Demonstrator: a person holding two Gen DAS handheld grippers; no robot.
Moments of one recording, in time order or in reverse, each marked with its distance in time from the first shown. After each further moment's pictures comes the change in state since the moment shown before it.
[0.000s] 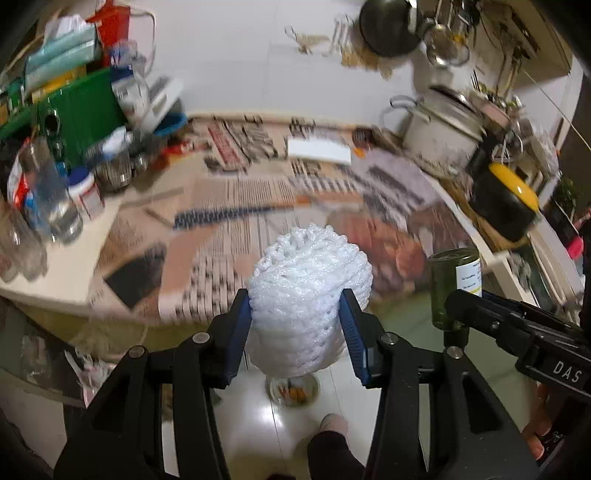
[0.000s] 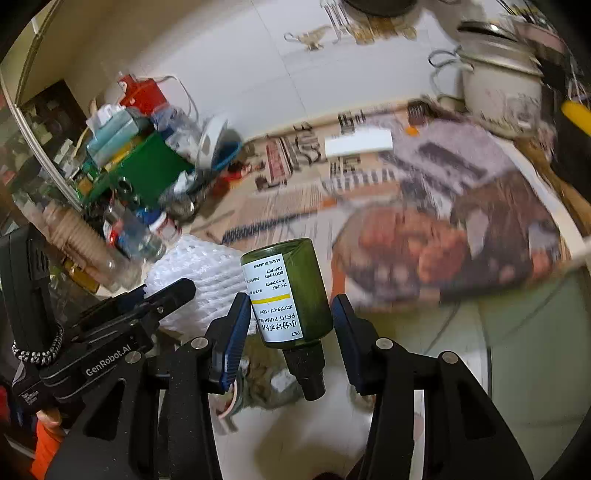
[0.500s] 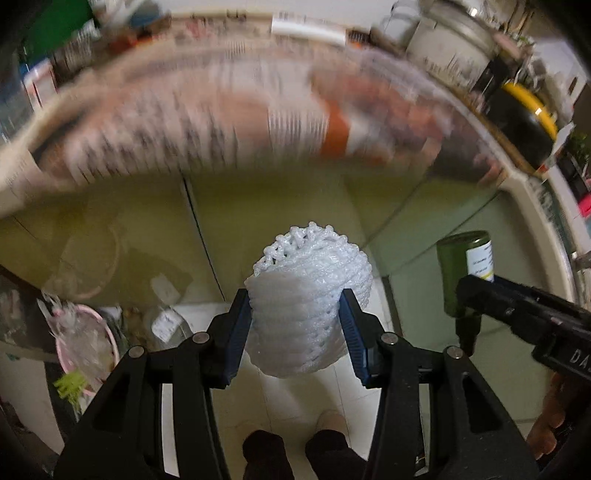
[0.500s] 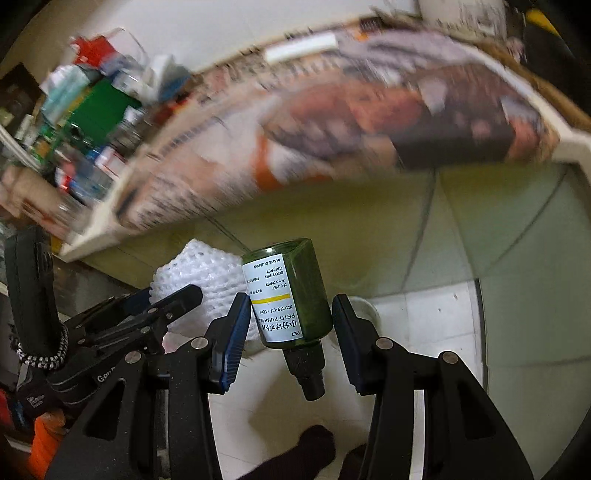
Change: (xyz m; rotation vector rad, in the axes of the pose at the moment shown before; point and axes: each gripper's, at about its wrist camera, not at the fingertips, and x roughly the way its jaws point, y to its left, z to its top) left arm 0.130 -0.026 -0.132 -0.026 0.234 -0.019; right arm 0.075 -0.093 -0.106 0.073 0.187 -0.080
